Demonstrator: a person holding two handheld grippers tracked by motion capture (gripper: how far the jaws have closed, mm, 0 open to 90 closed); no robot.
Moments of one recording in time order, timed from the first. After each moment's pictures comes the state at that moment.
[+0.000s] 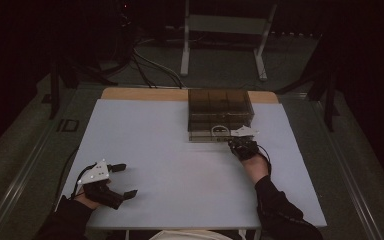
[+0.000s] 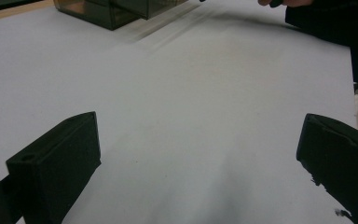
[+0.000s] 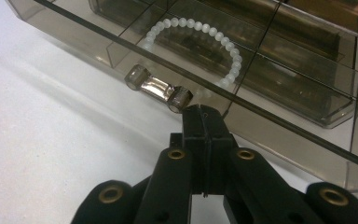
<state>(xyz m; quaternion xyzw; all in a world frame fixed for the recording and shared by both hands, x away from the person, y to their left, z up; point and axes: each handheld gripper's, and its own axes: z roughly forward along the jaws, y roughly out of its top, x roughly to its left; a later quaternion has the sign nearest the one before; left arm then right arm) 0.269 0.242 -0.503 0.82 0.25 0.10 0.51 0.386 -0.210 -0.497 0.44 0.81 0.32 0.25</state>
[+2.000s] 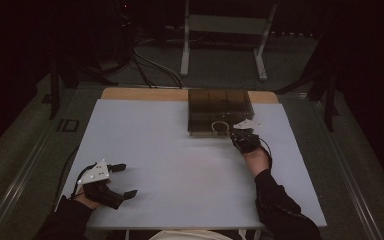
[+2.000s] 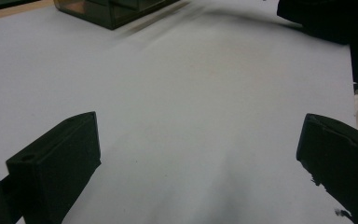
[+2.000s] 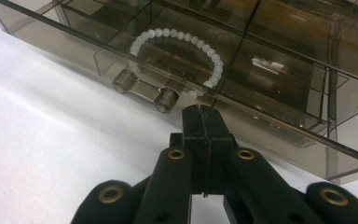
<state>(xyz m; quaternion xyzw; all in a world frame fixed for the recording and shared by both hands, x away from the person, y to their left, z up) 0.269 0.242 -0.503 0.82 0.25 0.10 0.51 0.405 -0.216 -0.490 0.45 0.79 0.32 0.26</state>
